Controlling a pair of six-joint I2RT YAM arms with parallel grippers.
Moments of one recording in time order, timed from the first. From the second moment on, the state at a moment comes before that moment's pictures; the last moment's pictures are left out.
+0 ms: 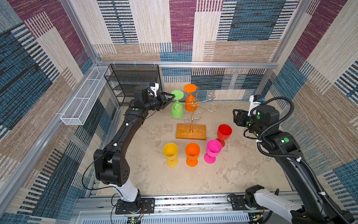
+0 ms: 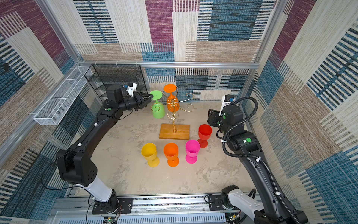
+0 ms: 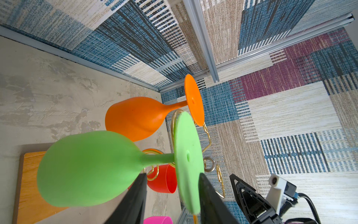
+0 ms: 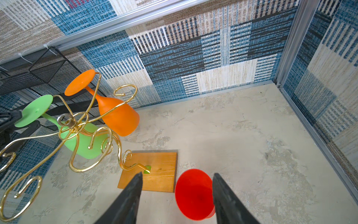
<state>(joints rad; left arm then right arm) -0.19 1.67 1.57 -0.17 0.74 -0.93 0.30 1.03 1.29 -0.64 0.16 0.37</state>
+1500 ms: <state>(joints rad) -0.19 1.69 1.64 -0.12 0.77 -1.02 0.26 1.00 1.23 -0.61 0.10 0.36</state>
